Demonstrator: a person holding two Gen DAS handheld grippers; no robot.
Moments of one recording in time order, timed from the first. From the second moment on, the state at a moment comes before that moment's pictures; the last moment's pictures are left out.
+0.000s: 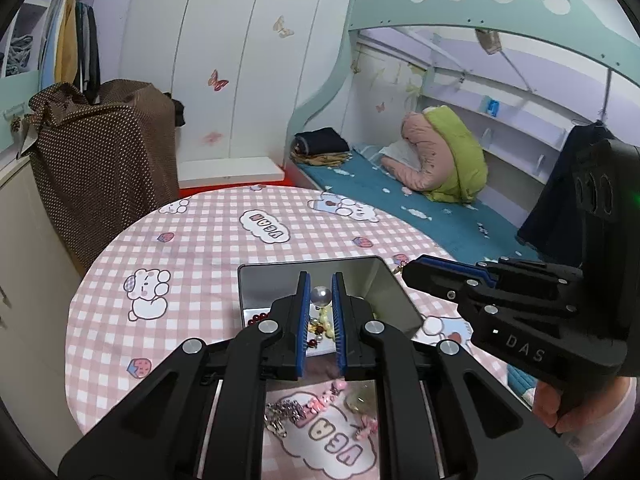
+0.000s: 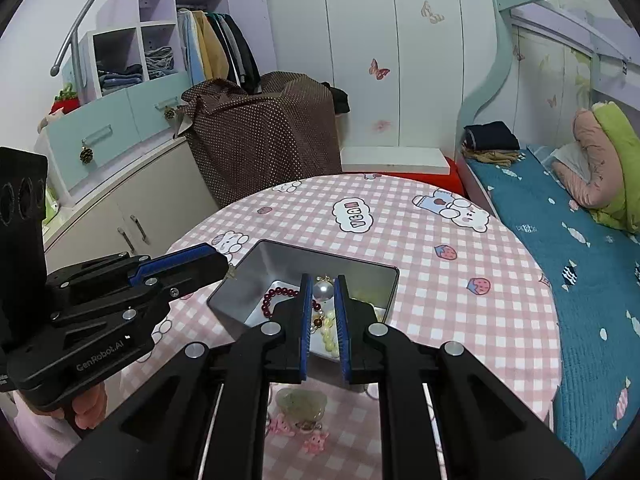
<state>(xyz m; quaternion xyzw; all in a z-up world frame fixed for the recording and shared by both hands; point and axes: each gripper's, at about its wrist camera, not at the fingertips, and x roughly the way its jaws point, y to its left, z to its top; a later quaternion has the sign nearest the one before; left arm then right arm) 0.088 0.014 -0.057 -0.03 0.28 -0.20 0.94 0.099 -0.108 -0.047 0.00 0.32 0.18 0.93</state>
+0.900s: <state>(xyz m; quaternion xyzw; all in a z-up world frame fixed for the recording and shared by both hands) 0.120 0.015 -0.083 -0.03 0.32 -0.14 0.94 0.126 -0.128 -0.062 0.03 0.35 0.14 0.92</state>
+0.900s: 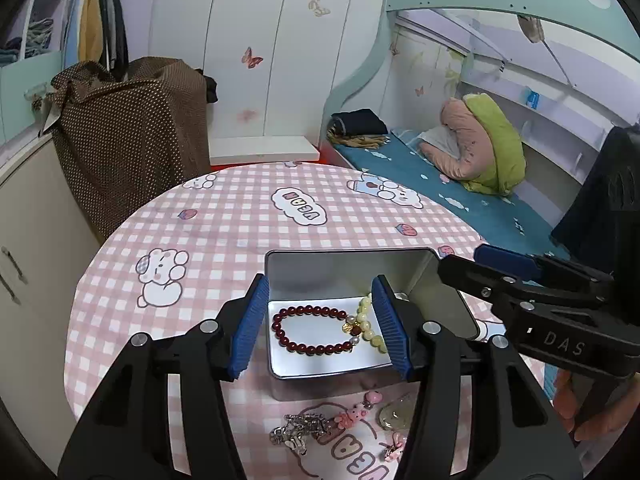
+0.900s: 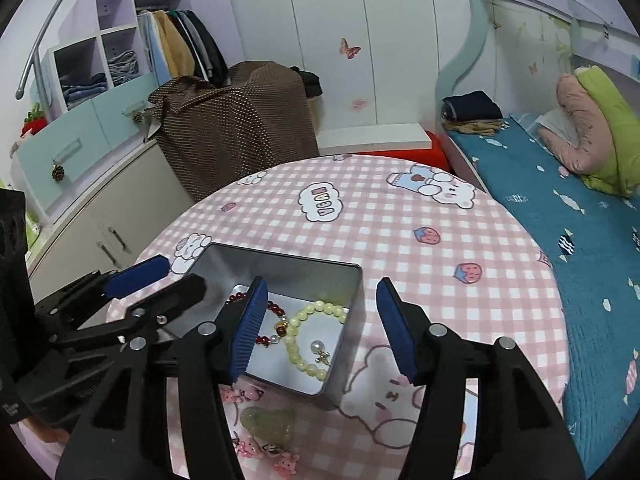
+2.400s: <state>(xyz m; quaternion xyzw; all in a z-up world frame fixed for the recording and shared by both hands) 0.058 0.030 -0.081 -0.03 0.31 -0.14 0.94 0.064 -0.132 -0.057 0.02 0.35 0.10 0.93</state>
